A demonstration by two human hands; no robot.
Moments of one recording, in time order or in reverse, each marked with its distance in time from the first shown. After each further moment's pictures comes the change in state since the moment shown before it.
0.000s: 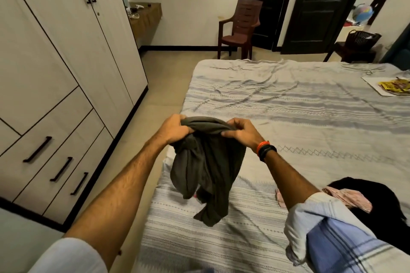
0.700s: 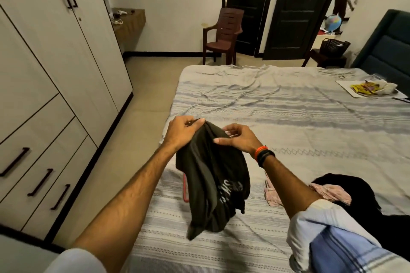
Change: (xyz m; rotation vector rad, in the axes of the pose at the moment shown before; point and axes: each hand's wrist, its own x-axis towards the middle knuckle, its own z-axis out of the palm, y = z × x) left_hand 0.002 0.018 0.034 -0.252 0.196 0.221; right_hand -0.032 -0.010 -0.011 -0.021 0.100 0.128
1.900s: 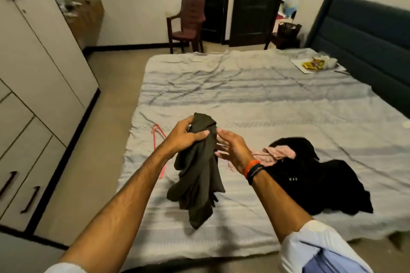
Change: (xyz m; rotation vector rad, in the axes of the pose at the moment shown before) left_hand -0.135 0.079 0.099 -0.343 -0.430 -0.012; right_hand -0.184 0.065 -0.050 0.653 0.092 0.218
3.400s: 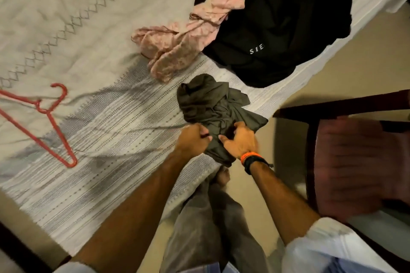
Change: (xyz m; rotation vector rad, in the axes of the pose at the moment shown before) left_hand 0.066 -0.287 0.250 0.684 -0.783 -0.434; right_hand 0.040 0.295 -0.176 -0.621 0.646 0.782
